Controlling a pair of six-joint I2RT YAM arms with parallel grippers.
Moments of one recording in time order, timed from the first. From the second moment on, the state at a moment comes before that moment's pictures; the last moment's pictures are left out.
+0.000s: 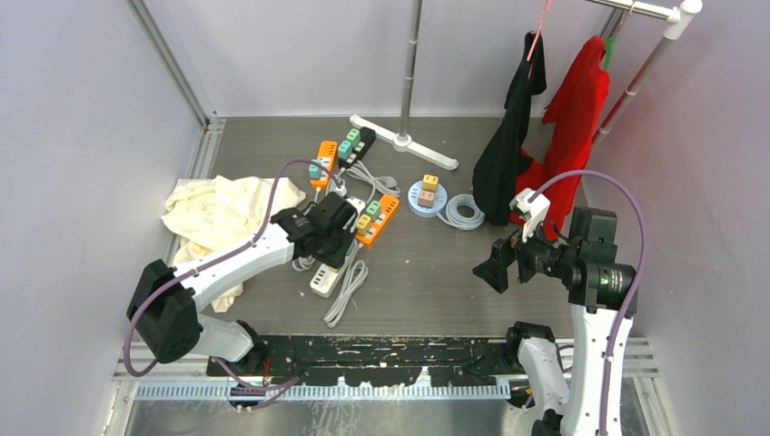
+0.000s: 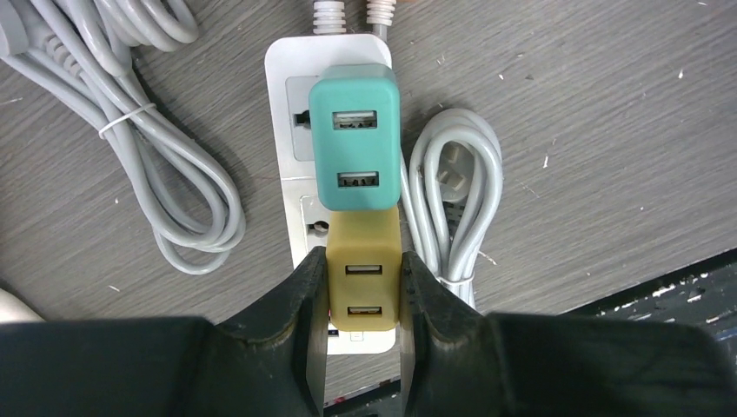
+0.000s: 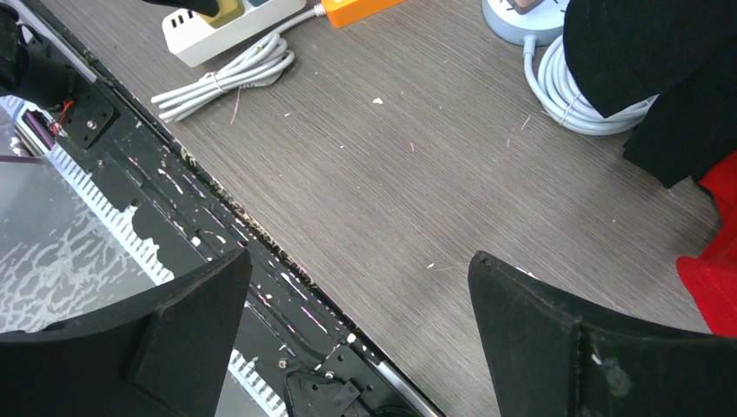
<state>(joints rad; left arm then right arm) -0.78 1.39 1.02 -0.75 -0.13 -0.25 -0.18 0.71 1.10 -1.26 -0.83 -0.47</state>
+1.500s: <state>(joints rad) -0.86 1.50 1.33 -0.74 0.15 -0.27 -0.22 0.71 1.08 -1.23 -0.86 -0.43</state>
